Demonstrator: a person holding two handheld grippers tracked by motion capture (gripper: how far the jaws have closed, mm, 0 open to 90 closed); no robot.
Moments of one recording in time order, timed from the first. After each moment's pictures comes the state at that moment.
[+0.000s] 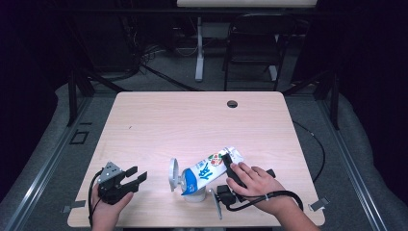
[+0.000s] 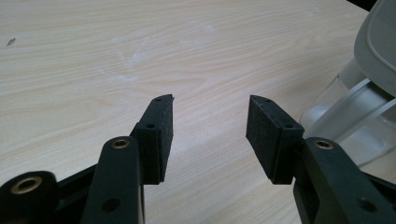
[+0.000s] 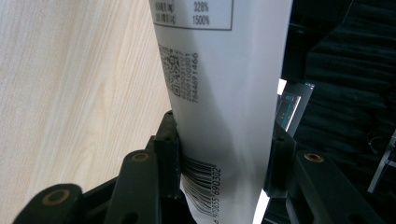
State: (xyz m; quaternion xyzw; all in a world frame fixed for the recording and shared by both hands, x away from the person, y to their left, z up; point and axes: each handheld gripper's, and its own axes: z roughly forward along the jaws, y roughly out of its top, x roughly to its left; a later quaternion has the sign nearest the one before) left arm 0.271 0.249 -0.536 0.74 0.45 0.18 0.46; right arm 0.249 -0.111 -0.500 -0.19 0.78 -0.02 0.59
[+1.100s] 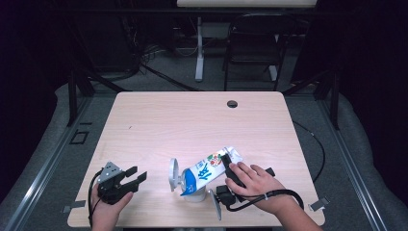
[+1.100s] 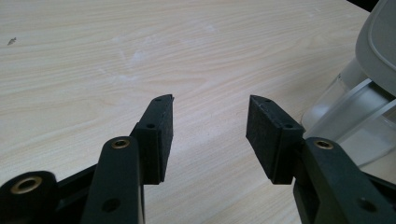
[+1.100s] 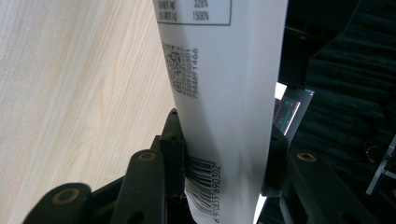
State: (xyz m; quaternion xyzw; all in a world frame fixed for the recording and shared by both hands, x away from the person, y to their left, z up) left arm 0.272 0.249 -0.536 0.74 0.46 0.18 0.45; right arm 0.248 -0.109 -0.496 -0.21 0.78 -0.03 0.59
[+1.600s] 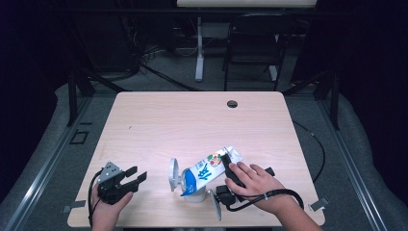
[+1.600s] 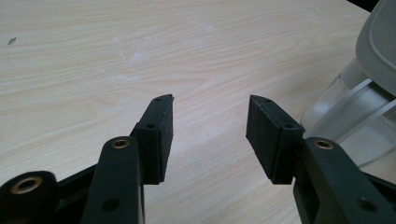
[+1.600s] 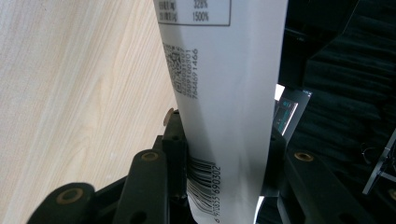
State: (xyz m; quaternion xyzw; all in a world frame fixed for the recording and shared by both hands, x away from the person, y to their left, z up) left arm 0.272 0.249 -0.536 0.74 0.46 0.18 0.45; right arm 0.248 -0.109 -0.496 -0.21 0.78 -0.03 0.59
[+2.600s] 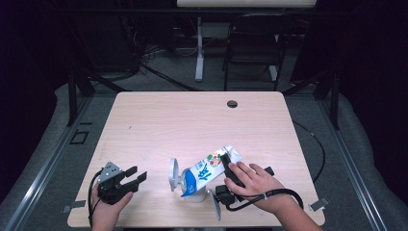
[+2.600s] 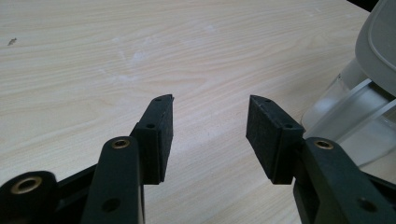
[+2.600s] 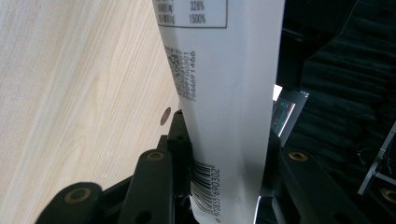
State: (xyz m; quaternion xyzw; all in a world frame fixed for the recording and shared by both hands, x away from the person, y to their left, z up) left arm 0.272 0.249 -0.536 0.74 0.46 0.18 0.46; right arm 0.249 -0.107 -0.494 -0.22 0.78 -0.03 0.59
